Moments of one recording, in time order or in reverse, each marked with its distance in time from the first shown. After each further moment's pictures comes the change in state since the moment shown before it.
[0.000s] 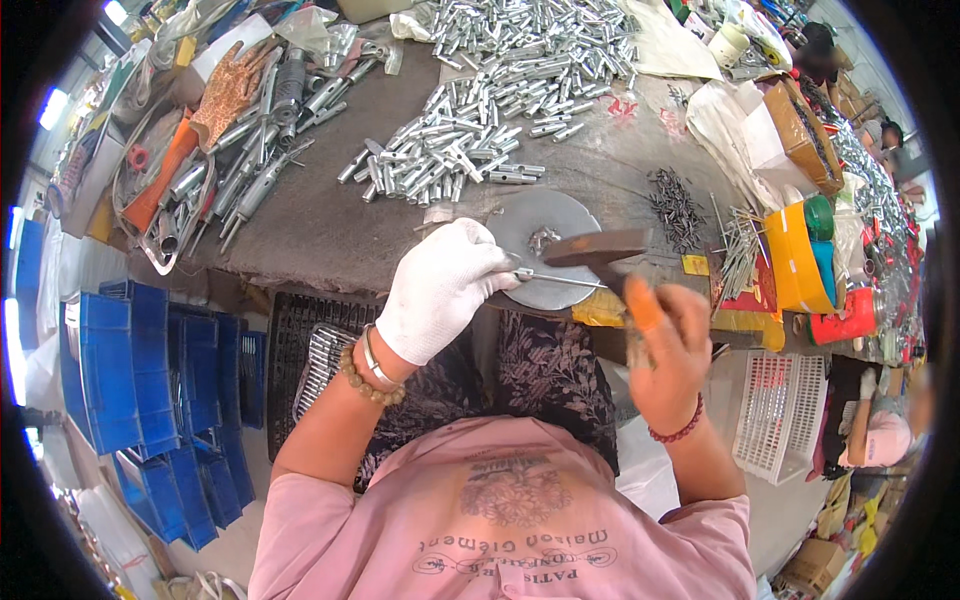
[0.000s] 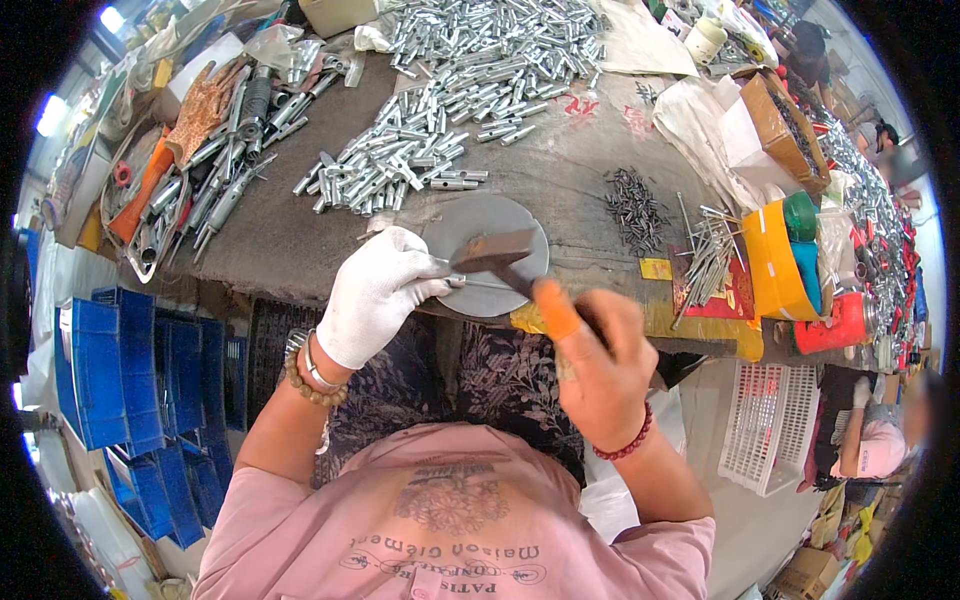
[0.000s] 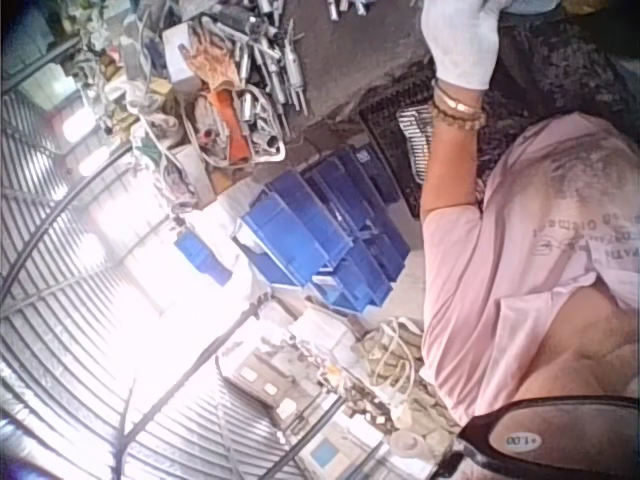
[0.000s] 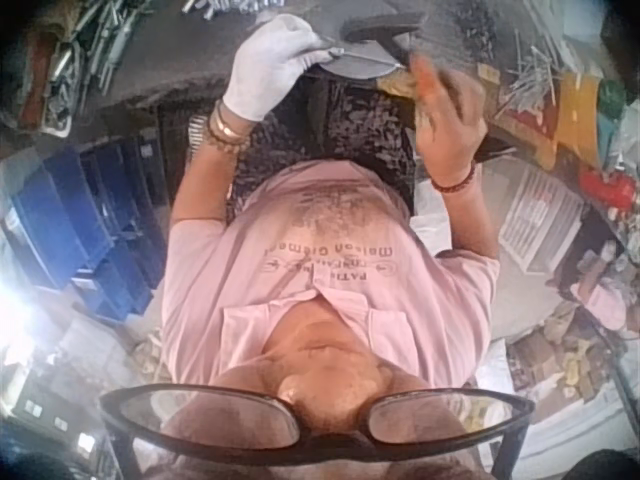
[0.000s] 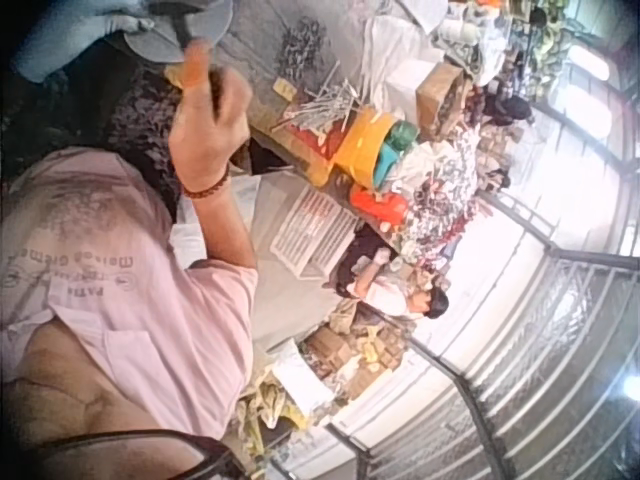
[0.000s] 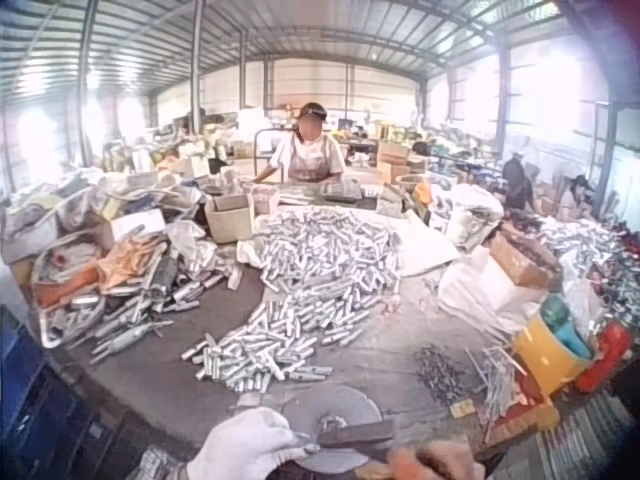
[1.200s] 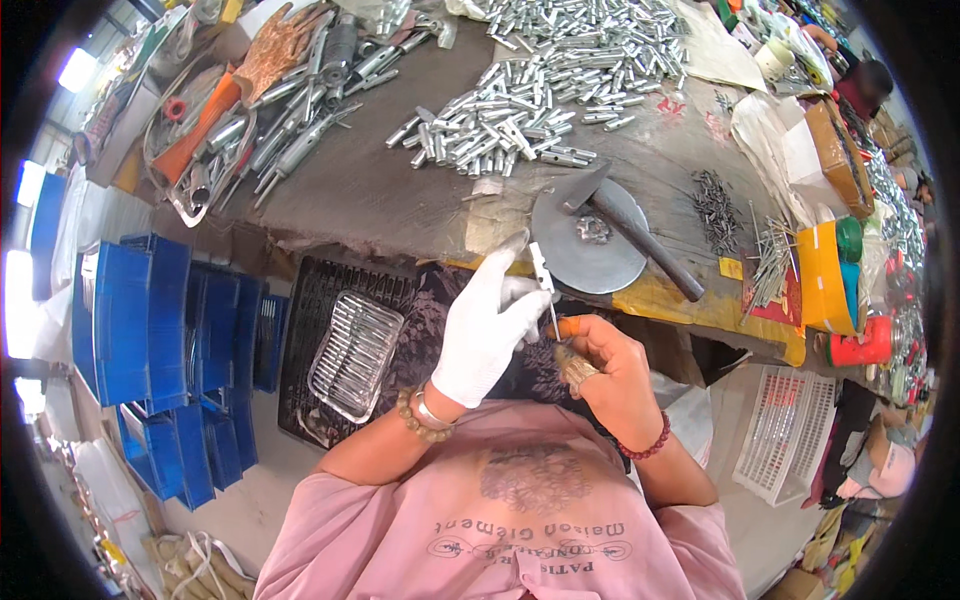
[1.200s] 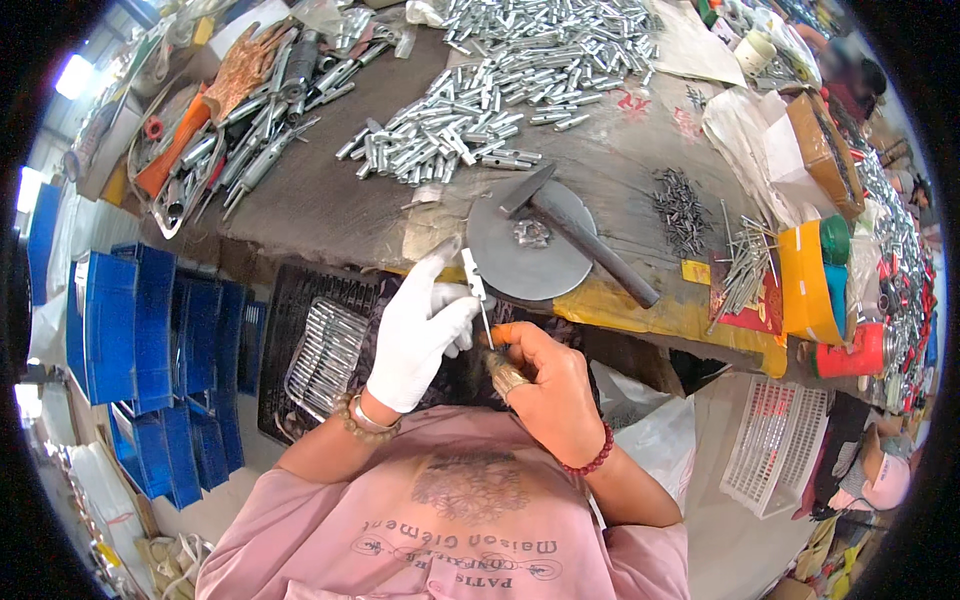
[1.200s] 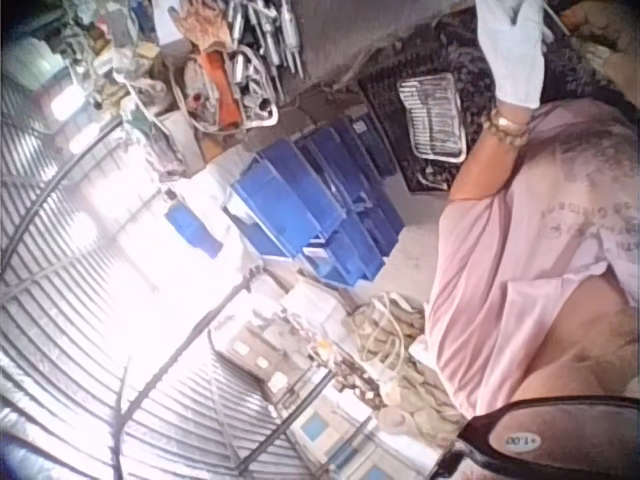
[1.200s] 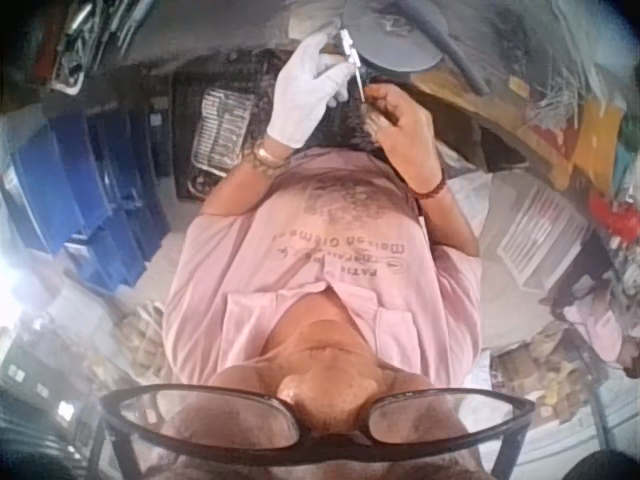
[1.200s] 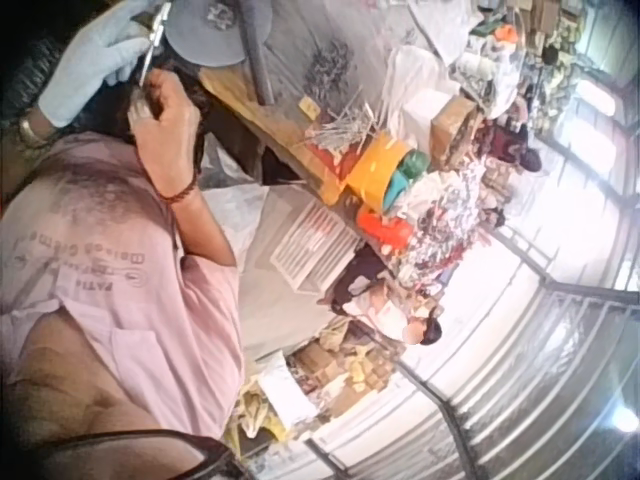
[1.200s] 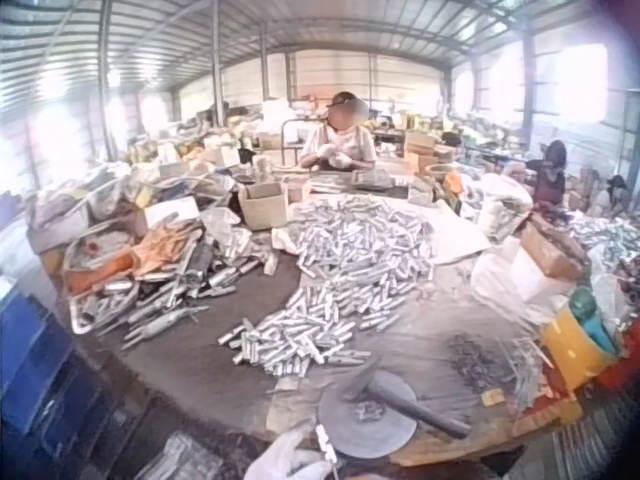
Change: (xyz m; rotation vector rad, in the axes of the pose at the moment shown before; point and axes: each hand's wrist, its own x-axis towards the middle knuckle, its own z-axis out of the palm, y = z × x) left_hand -0.057 0.051 0.027 -0.871 0.197 -0.859; right_hand -0.028 -0.051 0.043 0.838 -0.607 0.877
